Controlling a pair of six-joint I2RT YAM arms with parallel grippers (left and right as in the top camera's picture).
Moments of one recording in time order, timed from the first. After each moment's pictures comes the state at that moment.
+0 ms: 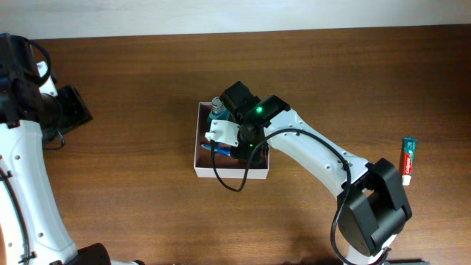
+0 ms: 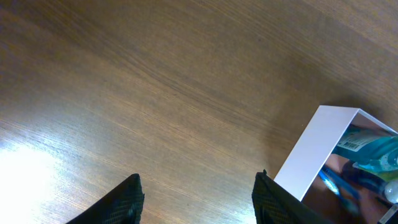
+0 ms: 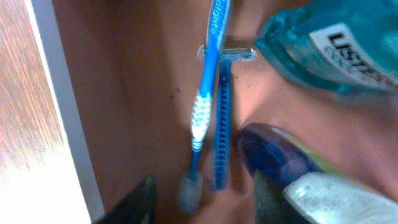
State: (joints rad) left arm 0.27 1.61 1.98 -1.55 -0.01 -0.22; right arm 0.63 1.91 1.53 -0.97 -0.12 -0.74
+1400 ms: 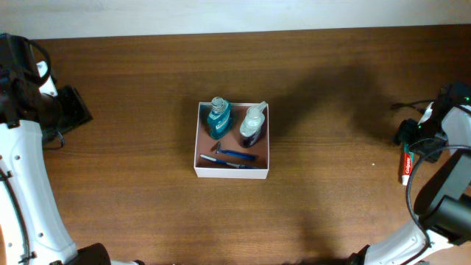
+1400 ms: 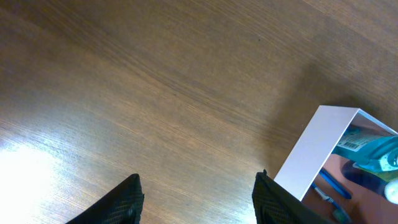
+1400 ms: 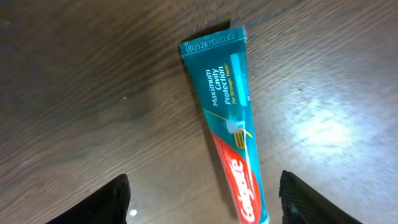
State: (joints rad) left arm 0.27 1.61 1.98 -1.55 -0.01 -0.22; right arm -0.55 1.95 1.40 -0.95 0.02 0.07
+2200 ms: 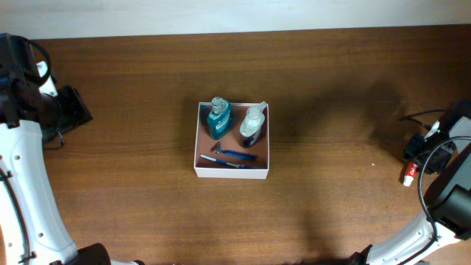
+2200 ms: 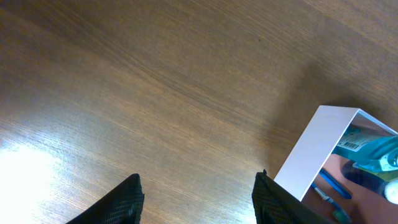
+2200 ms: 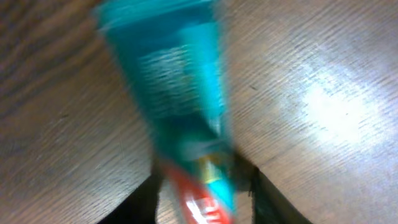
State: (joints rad) left arm 0.27 1.61 1.98 -1.55 -0.01 -0.22; right arm -0.65 2.03 1.35 -0.89 0.01 0.06
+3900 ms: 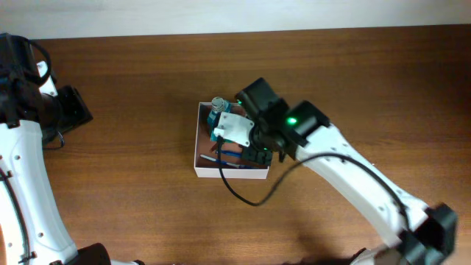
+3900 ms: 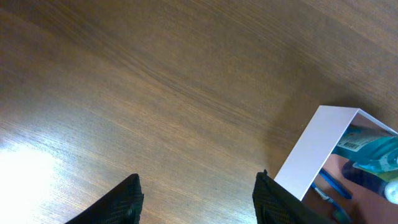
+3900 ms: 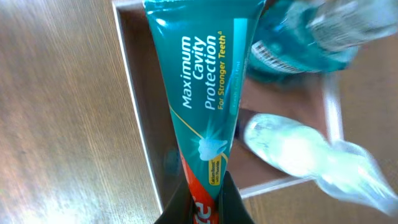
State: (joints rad) left arm 0.27 1.61 1.98 -1.55 -0.01 -0.22; right arm 0.64 1.68 1.52 -1.04 -0.11 -0.68
